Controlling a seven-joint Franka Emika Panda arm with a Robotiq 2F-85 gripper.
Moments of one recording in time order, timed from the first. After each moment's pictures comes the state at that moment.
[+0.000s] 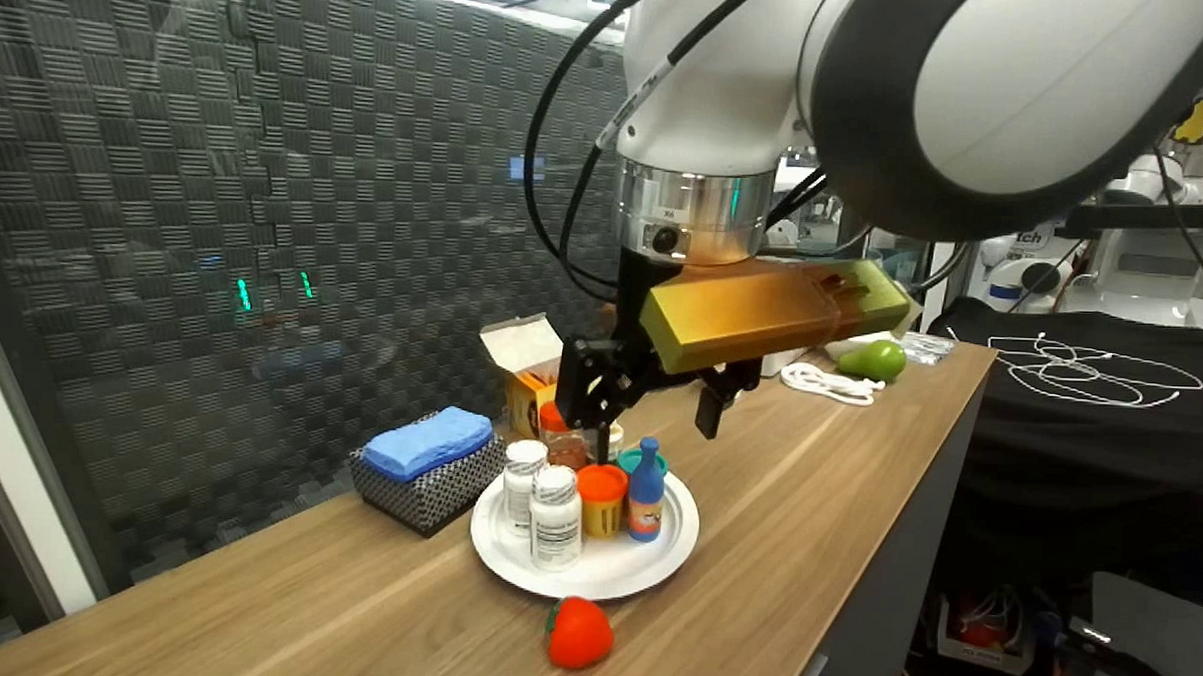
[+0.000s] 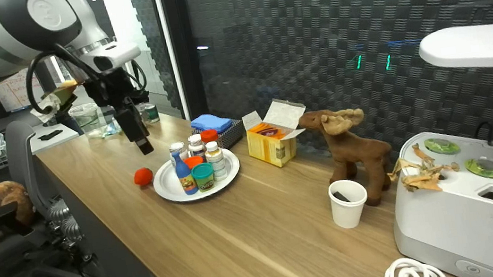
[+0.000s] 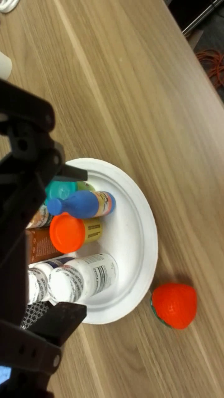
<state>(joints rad) 0.20 0.00 0.14 -2.37 -0.32 2.49 1.00</state>
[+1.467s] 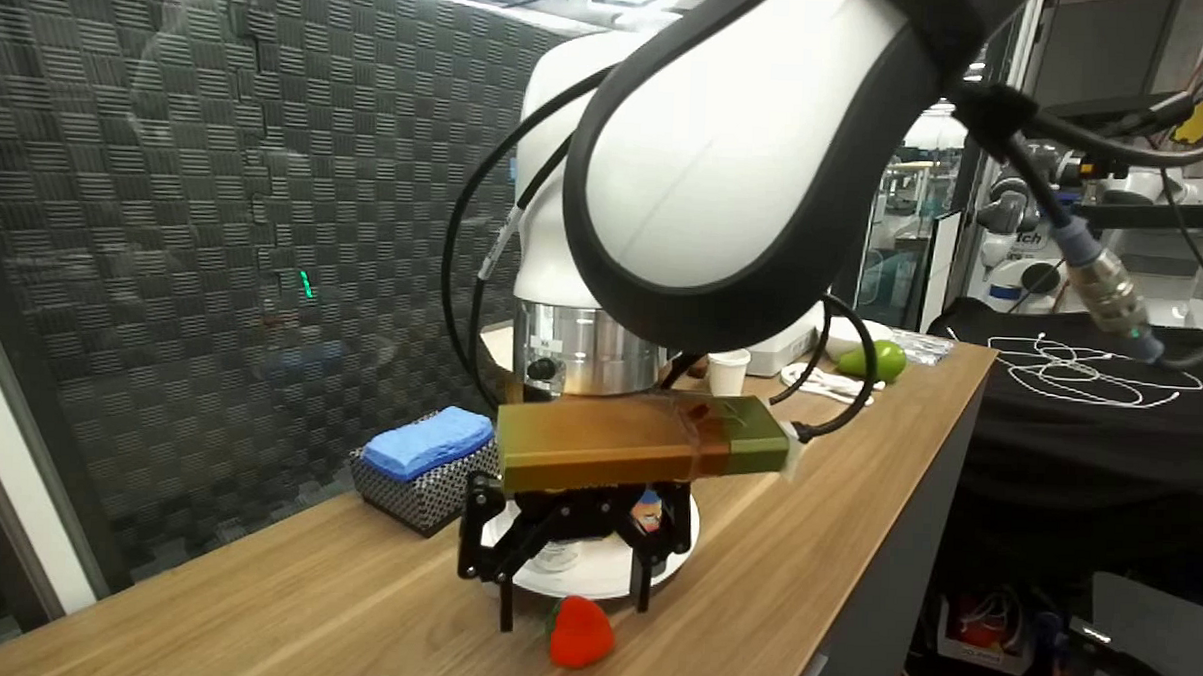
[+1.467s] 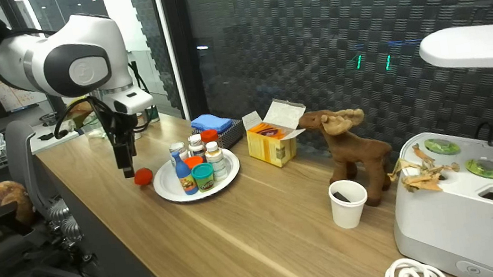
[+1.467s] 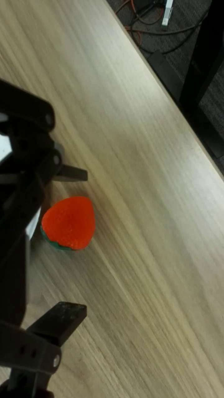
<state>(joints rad) 0.24 0.28 0.19 -2.20 0.12 2.49 0.86</state>
